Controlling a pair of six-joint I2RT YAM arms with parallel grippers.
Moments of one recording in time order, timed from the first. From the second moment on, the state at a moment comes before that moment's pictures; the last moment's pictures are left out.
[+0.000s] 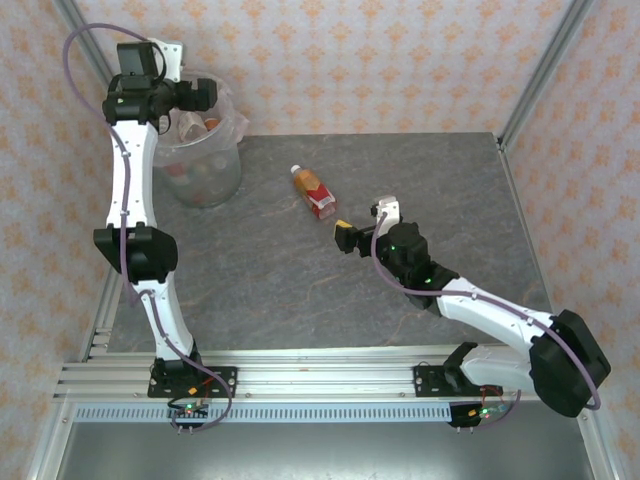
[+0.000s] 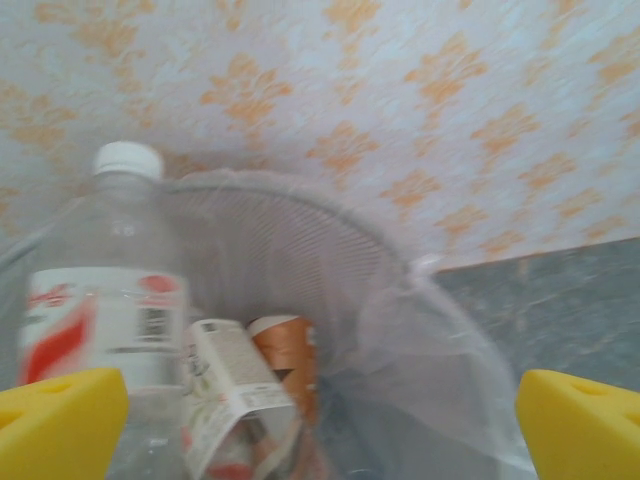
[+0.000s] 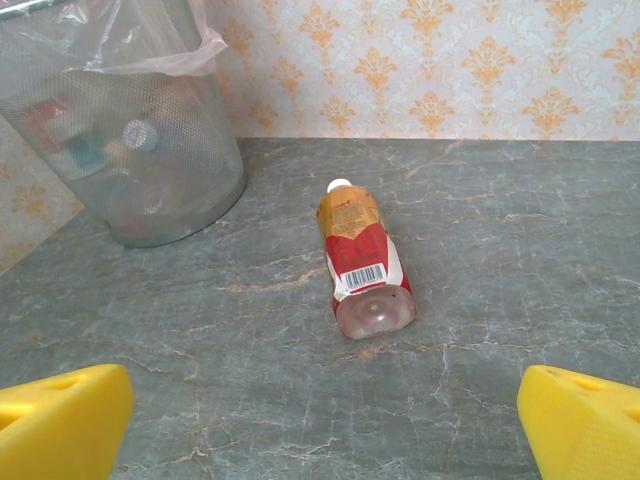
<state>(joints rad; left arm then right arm) 0.16 2.08 2.46 -0.89 0.25 0.08 0.70 1.16 0.60 0.30 0.18 0.28</state>
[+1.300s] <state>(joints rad) -0.02 1.34 1.37 -0.45 0.29 -0.45 0.54 2.12 1.50 -0.22 -0.08 0.02</state>
